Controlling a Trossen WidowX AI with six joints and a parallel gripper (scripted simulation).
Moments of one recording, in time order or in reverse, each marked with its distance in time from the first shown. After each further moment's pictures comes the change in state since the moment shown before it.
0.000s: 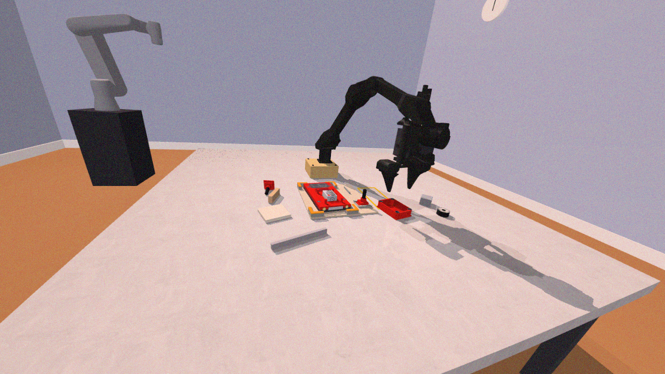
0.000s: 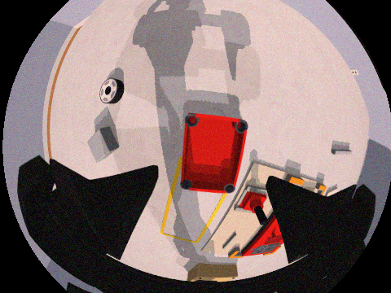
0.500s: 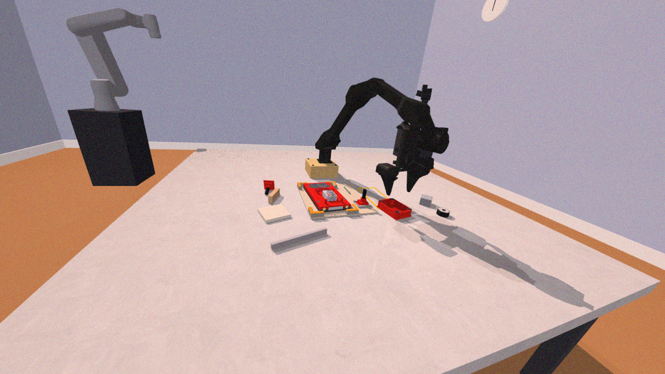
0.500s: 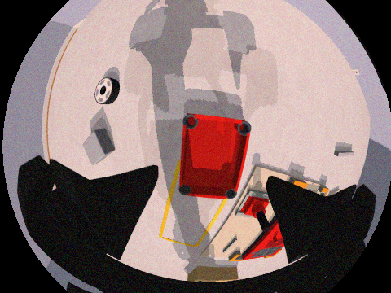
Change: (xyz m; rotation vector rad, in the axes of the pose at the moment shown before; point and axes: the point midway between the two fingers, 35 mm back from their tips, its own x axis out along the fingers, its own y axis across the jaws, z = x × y) arm 0.012 0.000 0.001 0.001 0.000 0.000
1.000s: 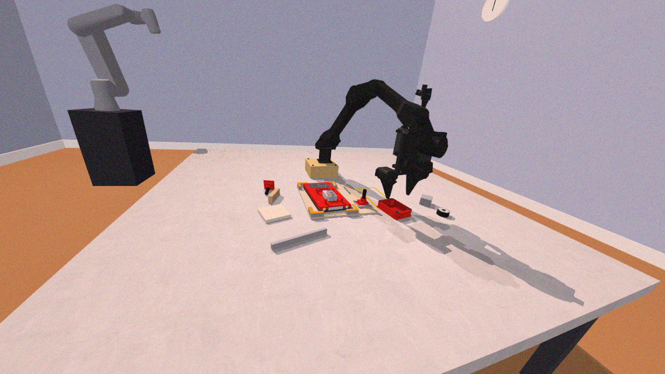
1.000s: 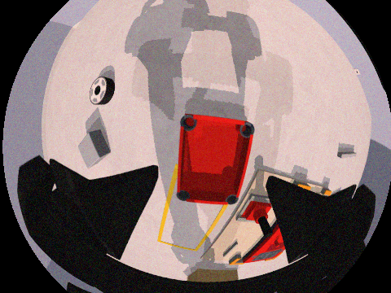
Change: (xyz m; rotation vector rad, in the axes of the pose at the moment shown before) arm 0.012 -0.001 0.000 0.002 0.000 0.000
